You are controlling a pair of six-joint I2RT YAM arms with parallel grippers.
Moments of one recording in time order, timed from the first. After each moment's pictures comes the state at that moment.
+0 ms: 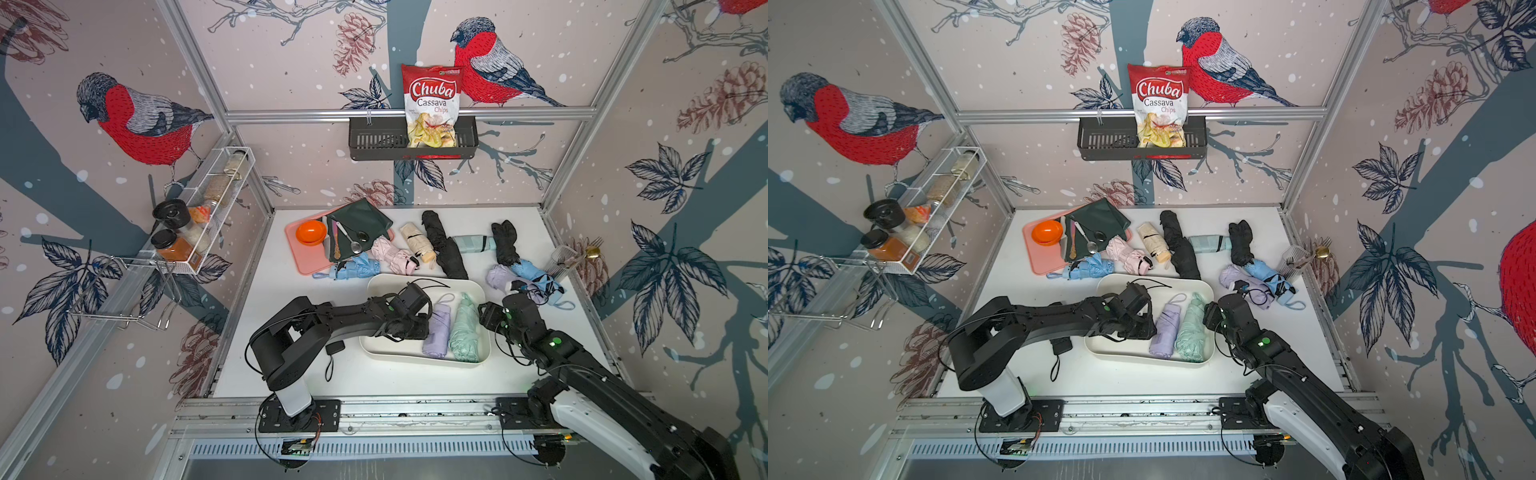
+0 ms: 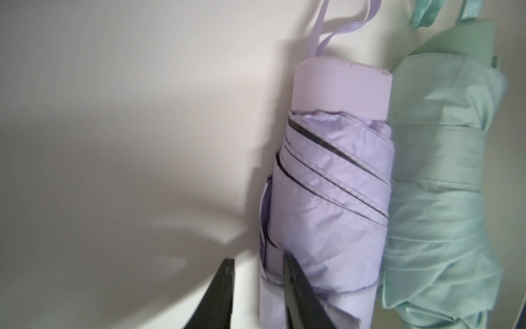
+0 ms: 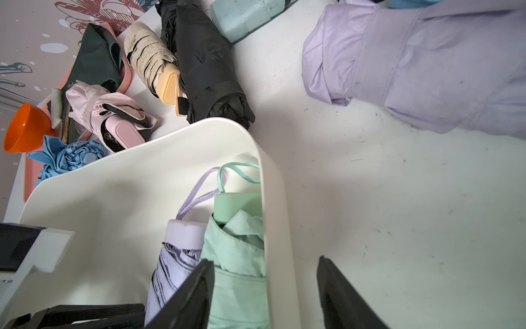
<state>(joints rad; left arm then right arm) -0.94 1.72 0.93 -0.27 0.20 -0.82 0.56 0.77 0.40 -0.37 0.17 0.74</state>
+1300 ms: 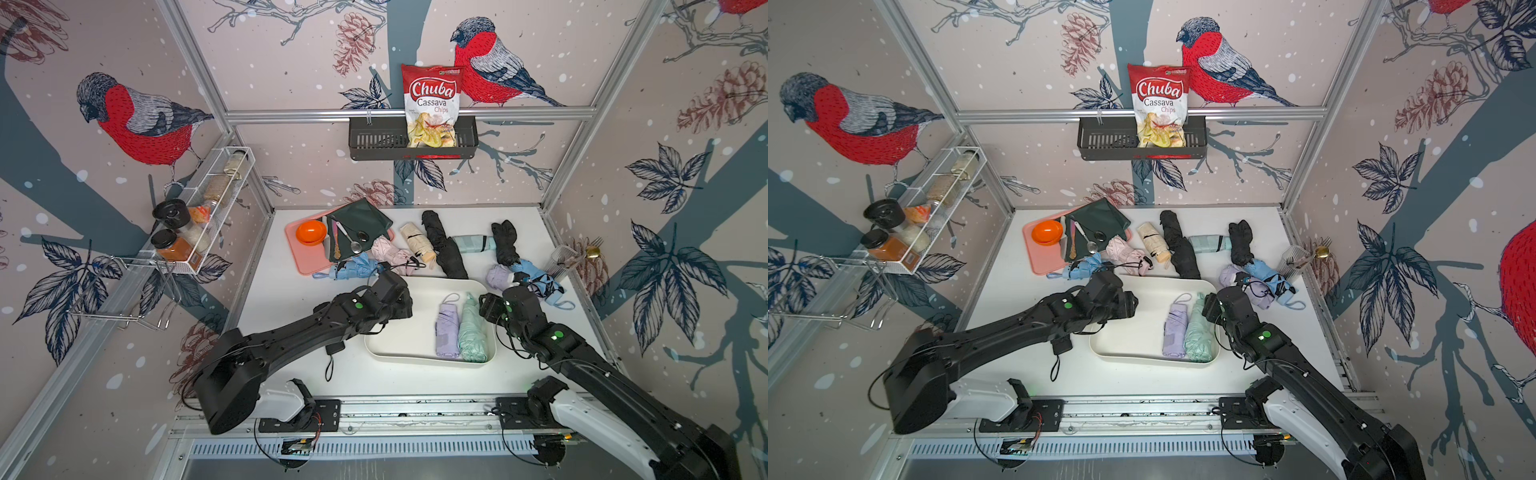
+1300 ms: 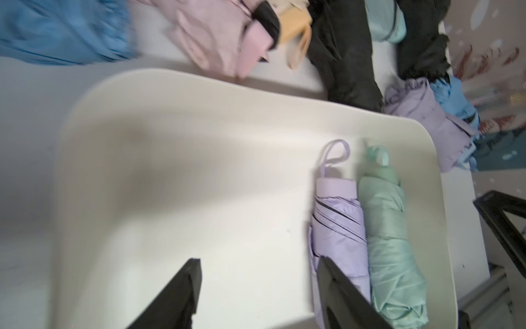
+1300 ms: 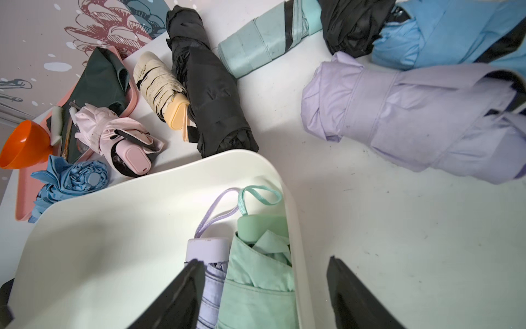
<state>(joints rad) -0.85 1.30 0.85 -0.41 -0.17 -0.84 0.57 0.80 0.49 -0.42 0.26 0.69</state>
